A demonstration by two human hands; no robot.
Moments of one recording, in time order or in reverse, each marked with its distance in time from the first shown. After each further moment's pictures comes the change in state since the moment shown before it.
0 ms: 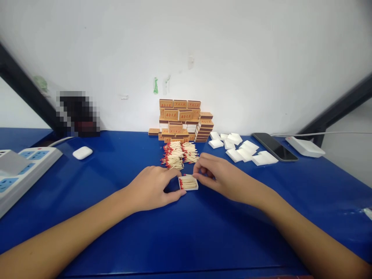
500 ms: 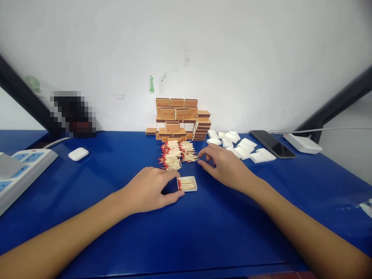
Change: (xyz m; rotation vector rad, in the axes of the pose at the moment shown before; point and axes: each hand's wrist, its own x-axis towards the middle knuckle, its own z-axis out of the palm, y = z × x) left_hand 0.000 0.000 0.002 -0.004 -0.019 0.023; right_hand 0.006 0.033 0.002 -0.214 0.230 0.107
